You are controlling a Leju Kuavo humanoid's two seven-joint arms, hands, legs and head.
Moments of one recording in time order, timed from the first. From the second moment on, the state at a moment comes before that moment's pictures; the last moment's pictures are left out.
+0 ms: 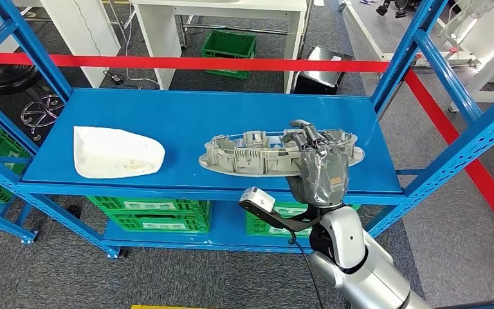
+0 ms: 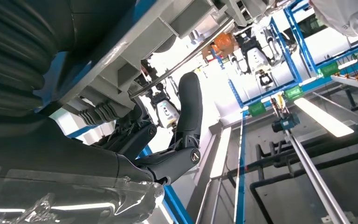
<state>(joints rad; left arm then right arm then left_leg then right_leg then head) -0.13 -0.01 -1.29 -0.22 0.51 0.42 0.07 -0.32 -0.22 0.82 -1.55 1.15 -0.54 0.37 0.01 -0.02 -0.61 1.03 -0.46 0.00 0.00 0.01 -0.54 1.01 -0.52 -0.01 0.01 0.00</state>
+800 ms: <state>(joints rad) -0.13 -0.01 -1.29 -0.22 0.50 0.43 0.06 -0.26 -0.23 0.76 -1.59 1.11 -0.59 0.35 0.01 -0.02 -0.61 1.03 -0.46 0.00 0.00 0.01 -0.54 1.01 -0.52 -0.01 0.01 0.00</state>
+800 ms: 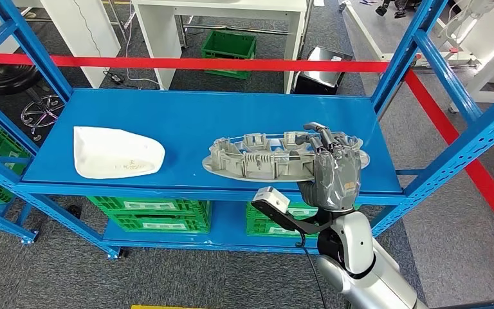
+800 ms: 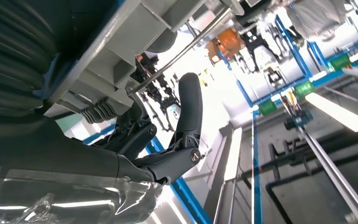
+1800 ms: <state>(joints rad) -0.12 -0.04 -1.29 -0.22 0.47 0.51 0.02 -0.21 -0.23 0.80 -1.97 0.66 -0.68 0.00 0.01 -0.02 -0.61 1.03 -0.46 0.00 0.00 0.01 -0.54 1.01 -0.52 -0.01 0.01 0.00</state>
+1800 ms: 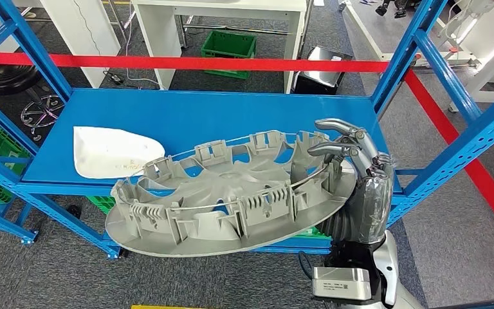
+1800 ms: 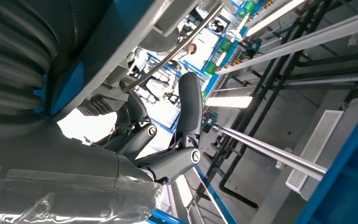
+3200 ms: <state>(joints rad) -0.12 -0.04 -1.29 -0.22 0.47 0.61 -0.16 -0.21 -0.23 0.87 -2.10 0.61 -0.64 -0.11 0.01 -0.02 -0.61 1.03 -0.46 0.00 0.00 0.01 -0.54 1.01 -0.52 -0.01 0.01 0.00</state>
